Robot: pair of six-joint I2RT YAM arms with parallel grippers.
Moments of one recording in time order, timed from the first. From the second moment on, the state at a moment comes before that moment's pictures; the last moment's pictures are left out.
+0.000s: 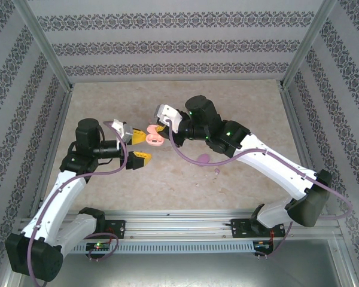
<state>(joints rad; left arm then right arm) -0.18 0.92 0.78 -0.24 1.13 0.18 0.85 1.42 1.43 -0.46 -0.27 -0.35</state>
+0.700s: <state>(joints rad) -0.17 0.95 0.74 -0.03 1.21 0.07 0.85 1.42 1.45 -0.48 -0.33 -0.34</state>
